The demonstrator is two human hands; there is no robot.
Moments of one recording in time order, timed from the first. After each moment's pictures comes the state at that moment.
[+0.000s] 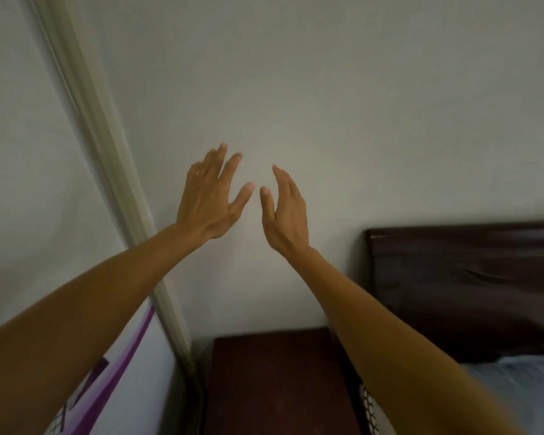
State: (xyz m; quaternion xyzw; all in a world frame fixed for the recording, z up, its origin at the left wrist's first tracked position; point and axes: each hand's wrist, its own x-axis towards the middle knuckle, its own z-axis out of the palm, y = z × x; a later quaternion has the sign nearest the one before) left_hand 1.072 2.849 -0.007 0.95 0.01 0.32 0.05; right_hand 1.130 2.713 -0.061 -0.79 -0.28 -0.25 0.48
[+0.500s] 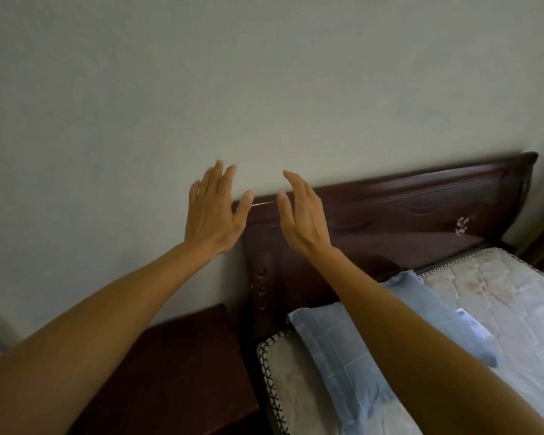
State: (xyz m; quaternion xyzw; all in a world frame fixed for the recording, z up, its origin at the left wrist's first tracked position) left_hand 1.099 2.566 -0.065 0.93 -0.10 0.27 0.22; right_hand 1.120 2.392 -0.084 -0.87 -0.18 -0.29 0.37
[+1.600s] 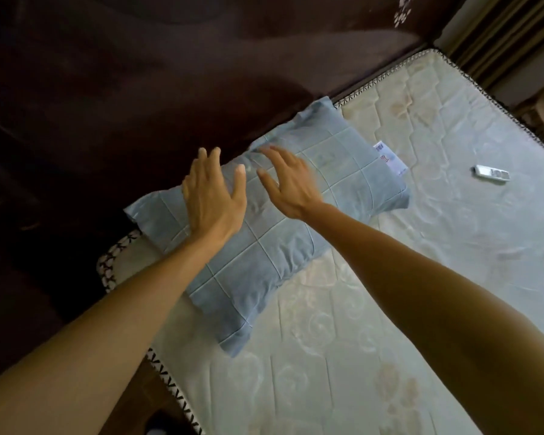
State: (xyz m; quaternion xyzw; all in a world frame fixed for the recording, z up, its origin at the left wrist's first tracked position) left_hand 1.215 2.165 -0.478 0.93 -0.06 0.02 0.35; right_hand 1.213 2.001 -0.487 -0.98 -0.02 -0.04 0.19
